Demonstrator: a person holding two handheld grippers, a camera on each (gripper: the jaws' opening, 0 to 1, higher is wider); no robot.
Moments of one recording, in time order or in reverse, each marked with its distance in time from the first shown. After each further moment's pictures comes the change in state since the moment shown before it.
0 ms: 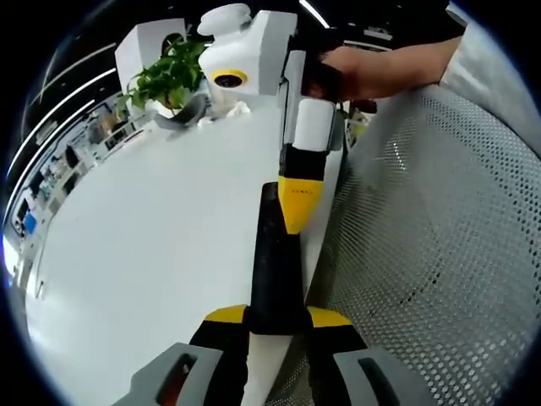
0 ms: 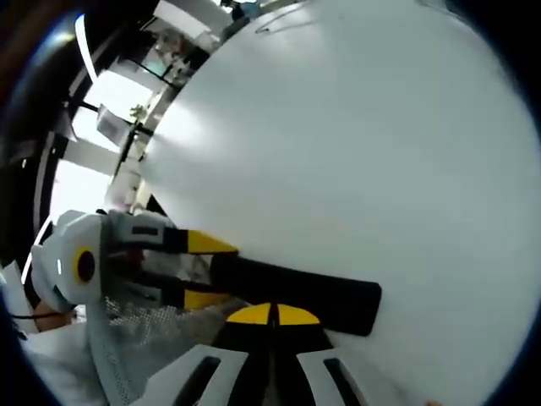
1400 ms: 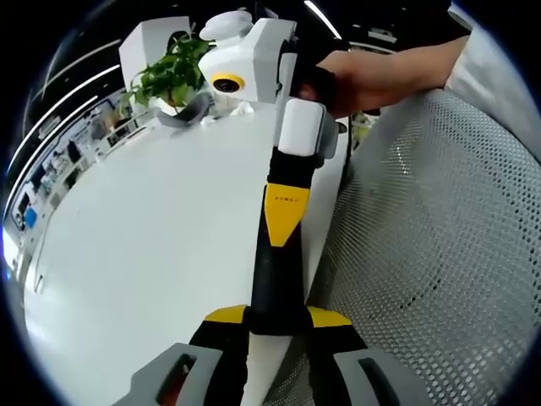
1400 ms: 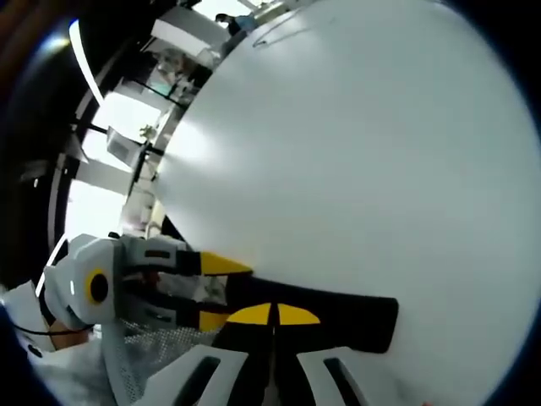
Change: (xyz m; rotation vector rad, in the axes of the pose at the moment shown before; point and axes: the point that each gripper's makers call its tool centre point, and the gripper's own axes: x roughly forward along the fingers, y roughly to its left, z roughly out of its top) left arm 0.001 0.001 0.002 -0.034 -0.002 0.003; right arm 0.006 0.009 0.015 0.037 -0.076 0.084
